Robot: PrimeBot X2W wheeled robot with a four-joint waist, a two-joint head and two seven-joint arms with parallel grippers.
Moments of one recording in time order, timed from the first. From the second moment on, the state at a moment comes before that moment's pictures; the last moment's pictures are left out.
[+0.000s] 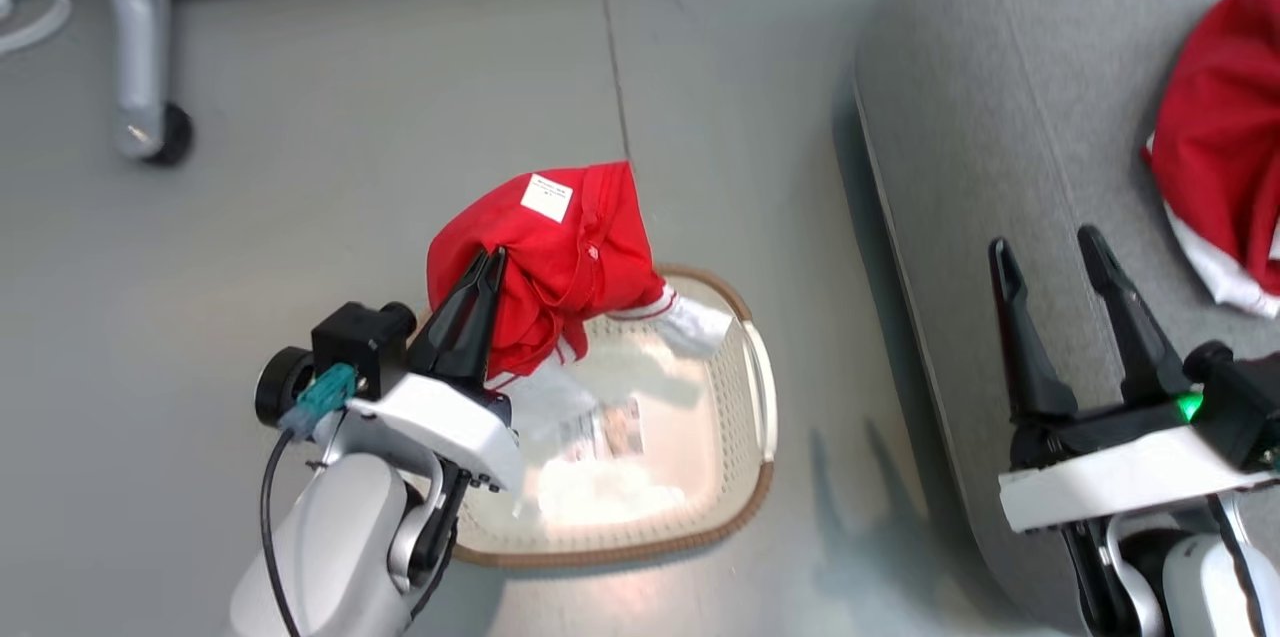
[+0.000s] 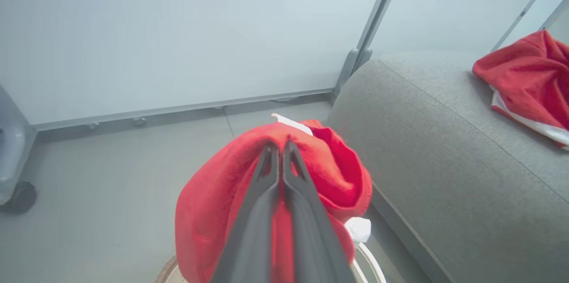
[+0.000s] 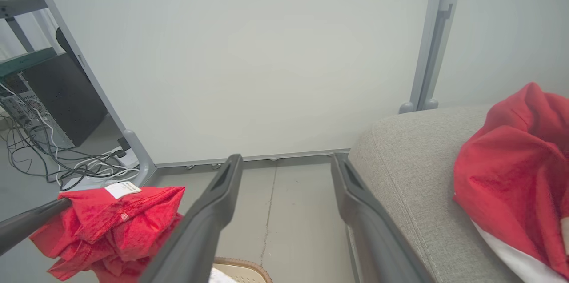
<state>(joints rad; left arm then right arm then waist) -0.47 0.15 -0.49 0.50 -0.48 0.00 -0.26 -0.14 -0.05 0.07 -0.14 0.23 0.13 -0.05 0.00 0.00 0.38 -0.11</state>
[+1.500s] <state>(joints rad) -0.19 0.23 -0.51 -0.12 -0.45 0.09 -0.18 0.11 -0.05 0.04 -0.18 0.27 0.13 0.07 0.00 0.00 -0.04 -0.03</state>
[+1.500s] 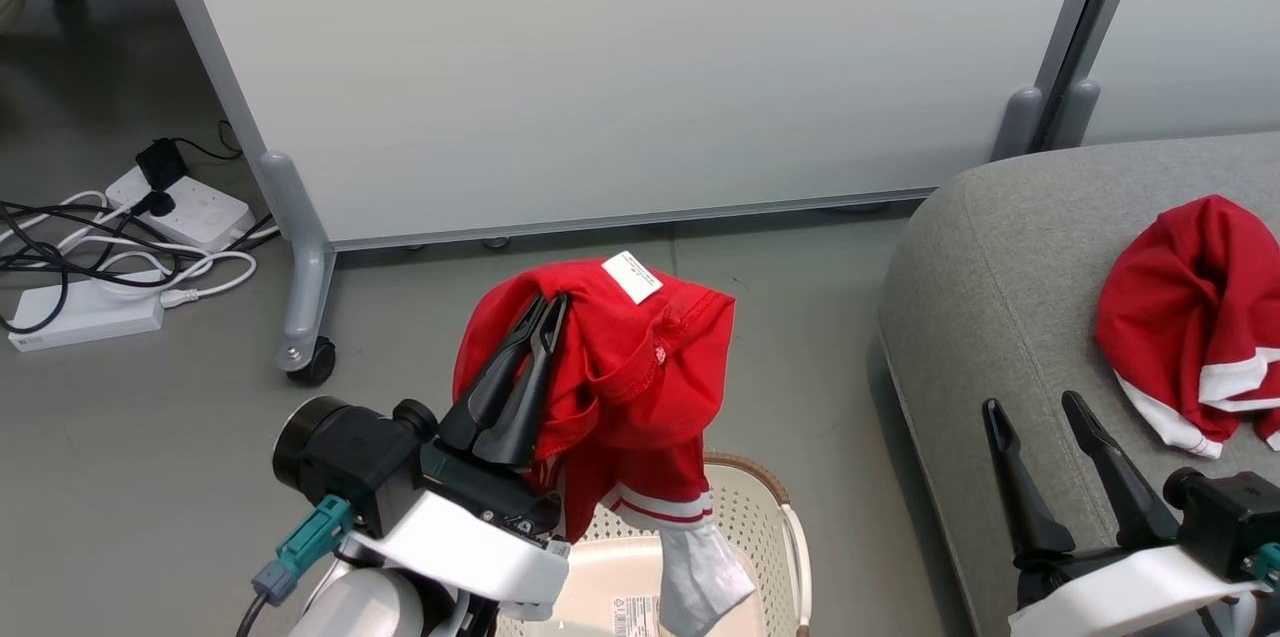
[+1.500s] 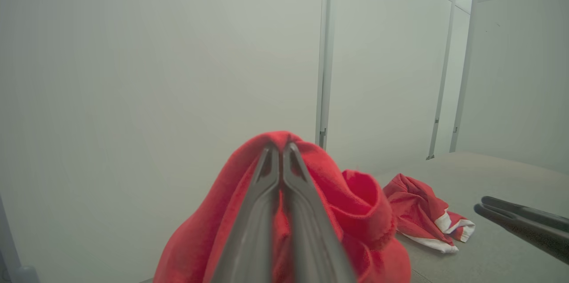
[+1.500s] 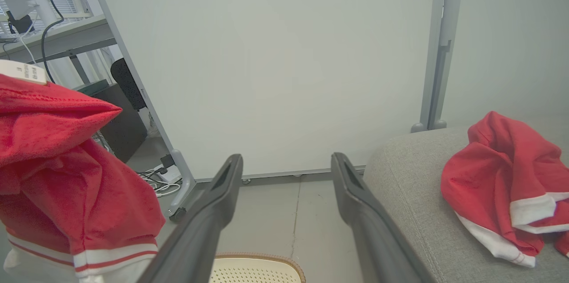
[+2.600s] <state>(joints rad) -0.24 0.21 -0.58 -0.10 -0.46 0.06 -0.17 -0.35 -0.05 0.70 0.22 0.50 0.13 0.03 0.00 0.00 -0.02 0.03</state>
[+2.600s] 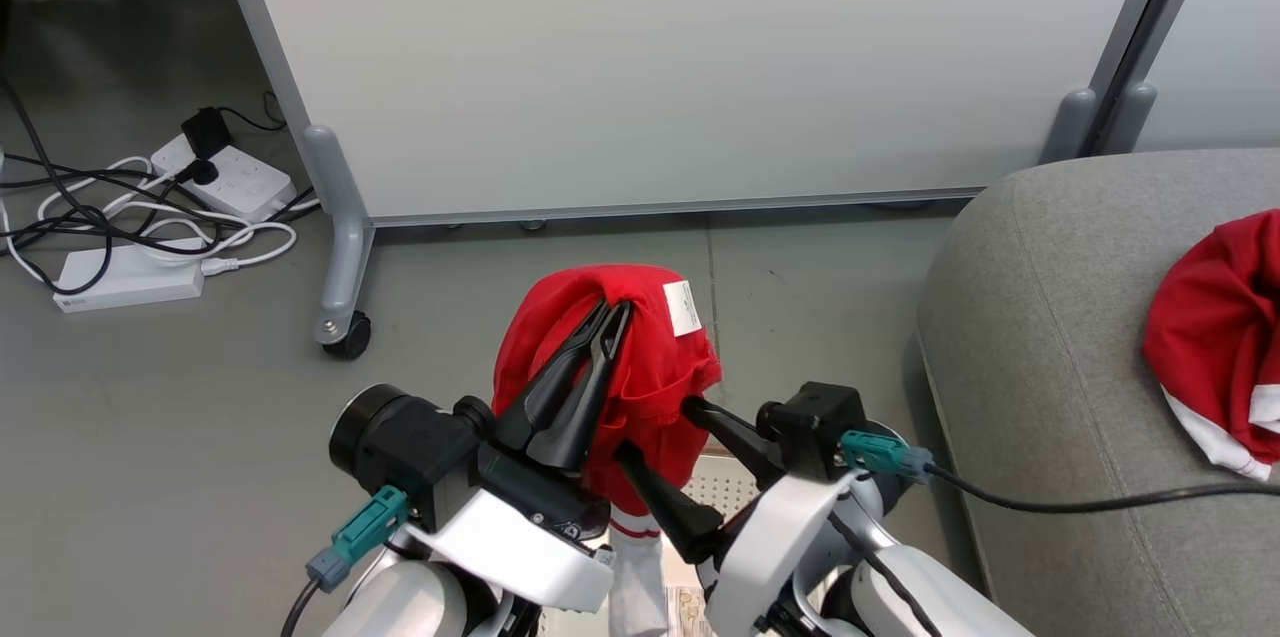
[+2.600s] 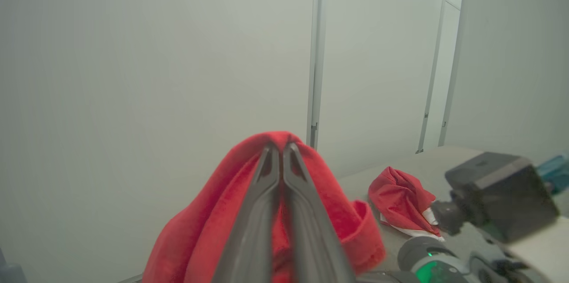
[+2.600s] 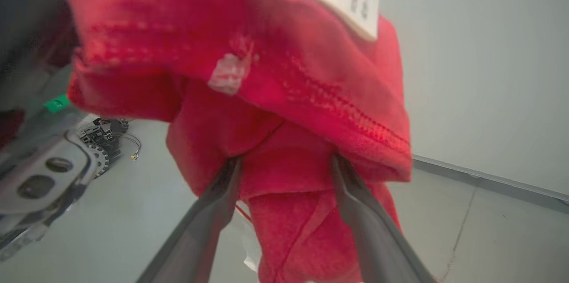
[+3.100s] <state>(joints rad) -0.25 0.21 -0.60 -0.09 -0.46 0.06 -0.17 -0.49 -0.05 0.81 0.38 0.61 0.13 -0.06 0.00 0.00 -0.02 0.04</state>
